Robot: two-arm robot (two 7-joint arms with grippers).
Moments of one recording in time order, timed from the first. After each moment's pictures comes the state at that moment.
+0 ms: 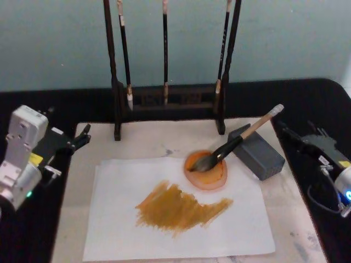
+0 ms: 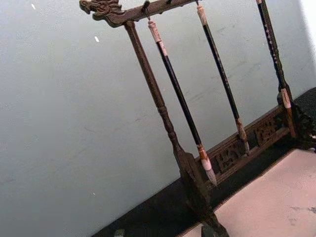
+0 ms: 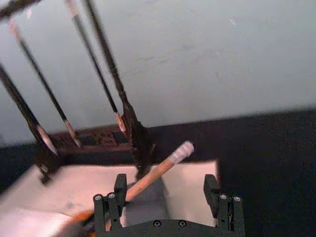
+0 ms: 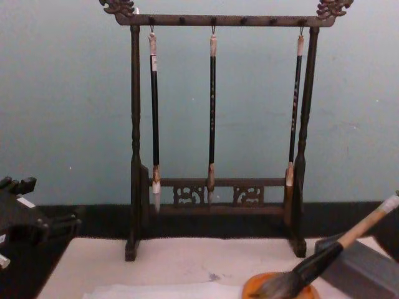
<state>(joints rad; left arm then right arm) -0.20 0.60 0.45 -1.41 -0.25 -0.12 0.03 0.02 0.52 -0.21 -1.54 0.81 0.04 0.18</state>
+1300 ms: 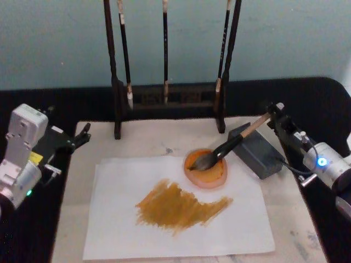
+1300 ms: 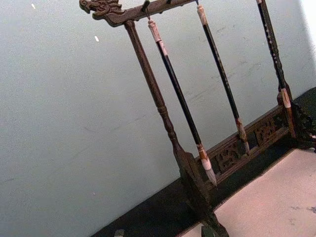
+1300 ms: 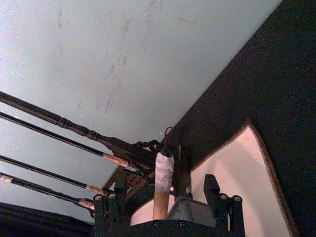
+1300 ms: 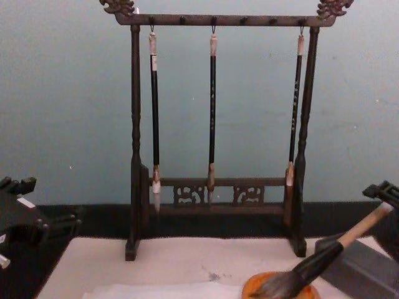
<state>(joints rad) -0.20 0.60 0.45 -1.41 -0.25 -0.12 0.03 0.33 0.32 -0.20 -1.07 1.35 0.29 0.31</state>
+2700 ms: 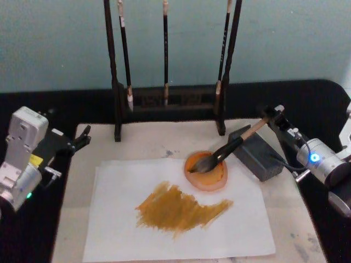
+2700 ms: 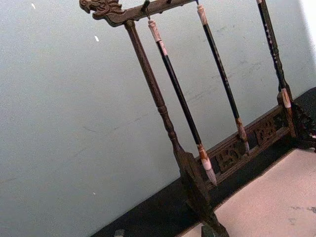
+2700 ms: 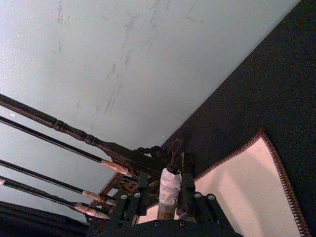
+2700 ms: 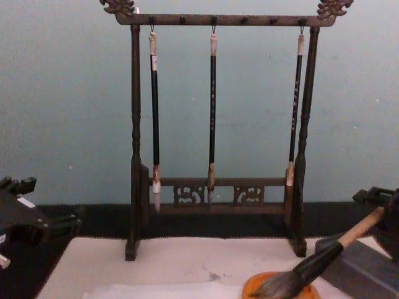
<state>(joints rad) -0.20 0.60 0.45 -1.41 -0.25 -0.12 0.03 0.42 0.31 -0.25 -0.97 1.33 0.26 0.34</state>
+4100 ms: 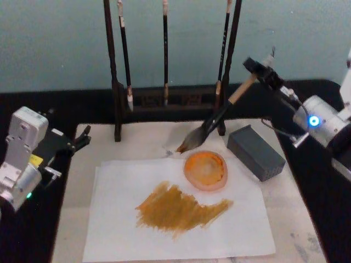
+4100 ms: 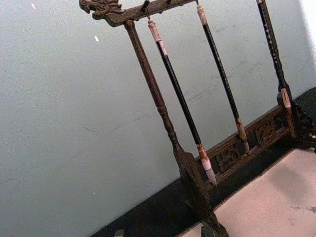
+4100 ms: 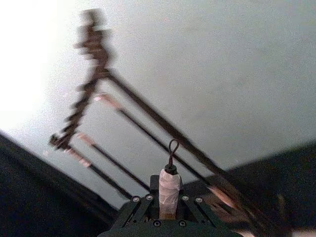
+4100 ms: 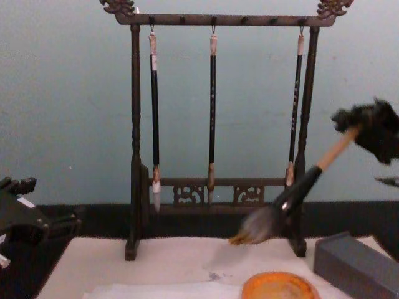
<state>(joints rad) -0.20 0.60 0.45 -1.41 -0.25 -0.12 0.03 0.45 0.40 -0.34 -1.23 1.31 0.25 0.35</state>
